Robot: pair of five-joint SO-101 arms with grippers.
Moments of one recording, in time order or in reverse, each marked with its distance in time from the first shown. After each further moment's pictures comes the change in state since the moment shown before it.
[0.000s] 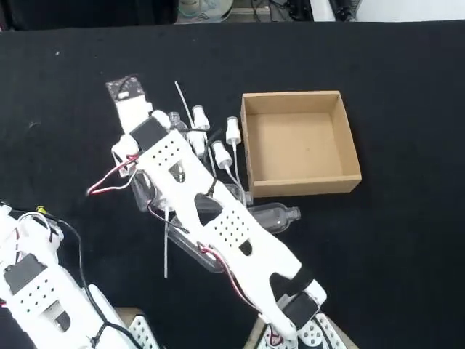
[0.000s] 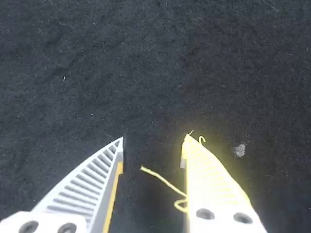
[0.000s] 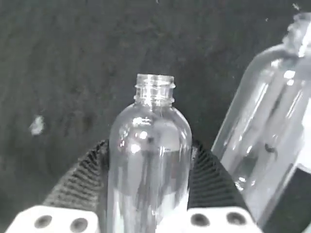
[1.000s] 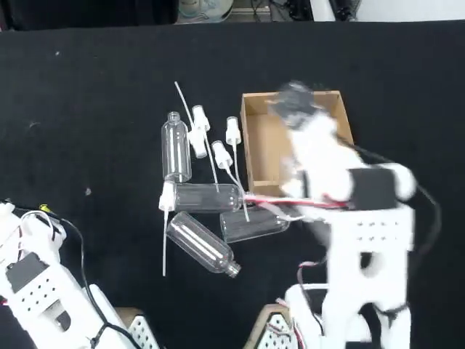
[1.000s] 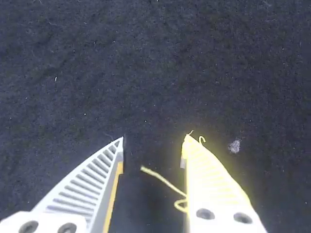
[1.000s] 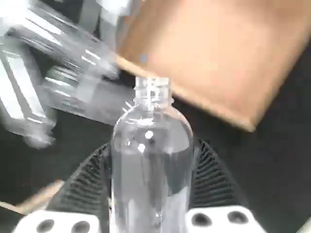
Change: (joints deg) left arm 1.6 0.0 0.0 0.0 0.0; right arm 47.8 -112.4 111.0 0.1 52.0
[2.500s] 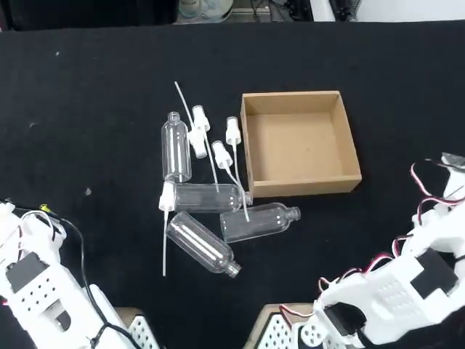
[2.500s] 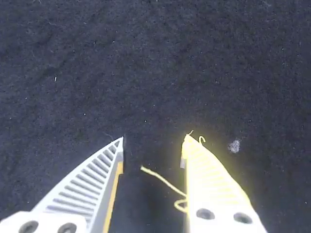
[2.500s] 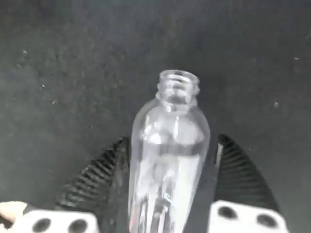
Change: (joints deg) left arm 0.0 0.0 0.0 0.0 0.0; right arm 52.8 50.5 -3.3 -23.8 12.6
